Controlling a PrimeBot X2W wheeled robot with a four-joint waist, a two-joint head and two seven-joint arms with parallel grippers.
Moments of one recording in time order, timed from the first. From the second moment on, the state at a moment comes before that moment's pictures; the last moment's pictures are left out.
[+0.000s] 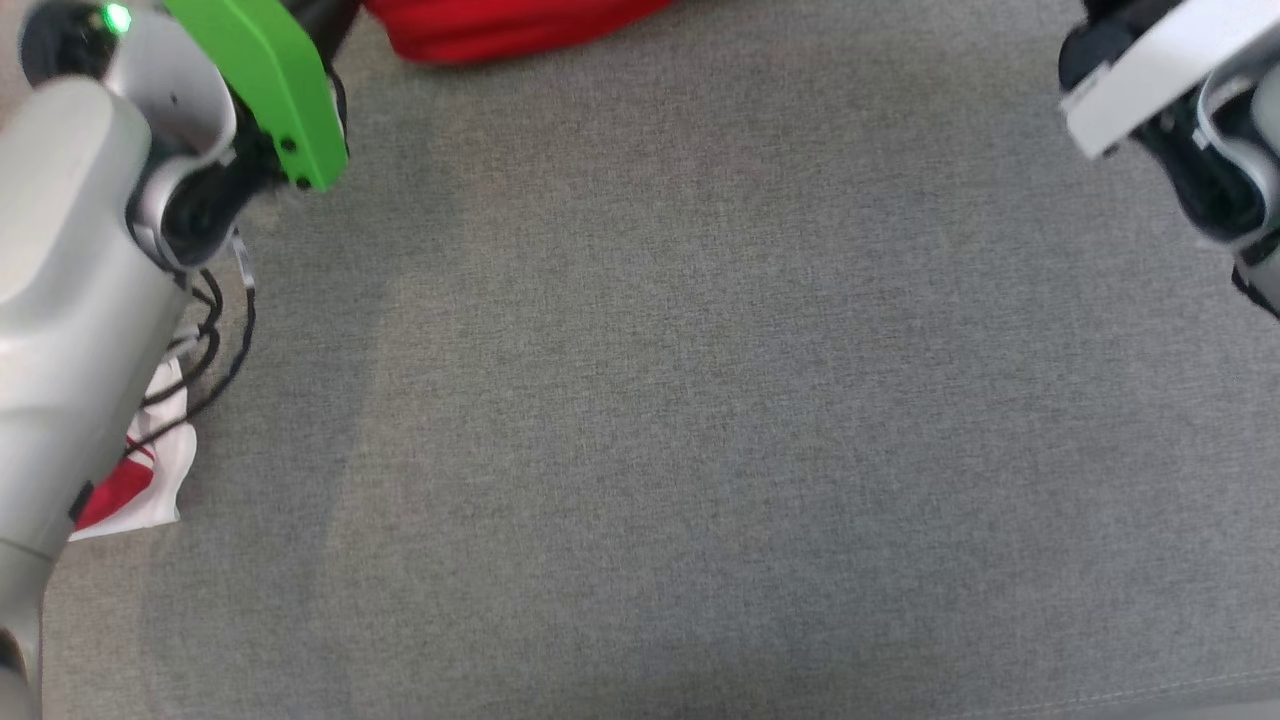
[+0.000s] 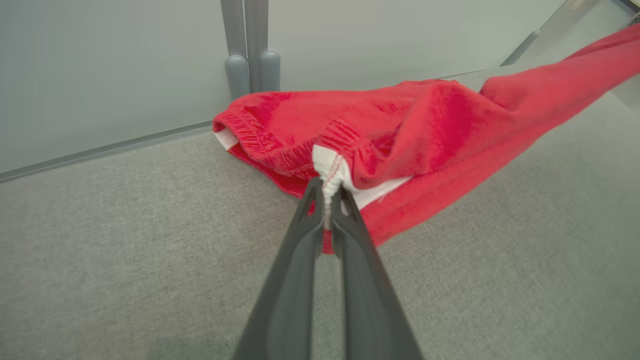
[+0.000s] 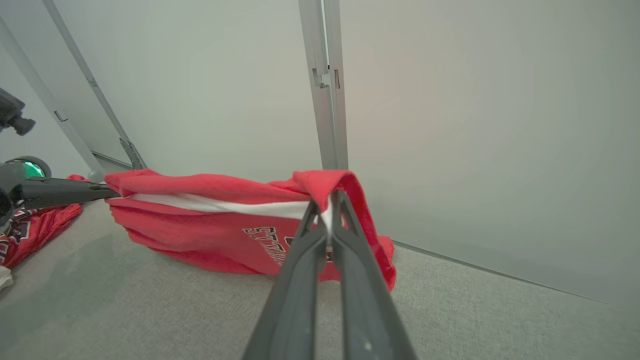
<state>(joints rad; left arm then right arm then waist) -1.23 0.45 -0.88 0.64 -1.09 -0.13 0.22 -1.21 -0.67 0.95 0.40 1.06 0.13 -0.26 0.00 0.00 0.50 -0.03</state>
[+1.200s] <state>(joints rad) -0.68 0.77 -0.98 -0.07 -1.46 0.11 0.66 -0.82 -1.06 1.21 -0.04 1.56 0.13 0.16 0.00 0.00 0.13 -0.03</state>
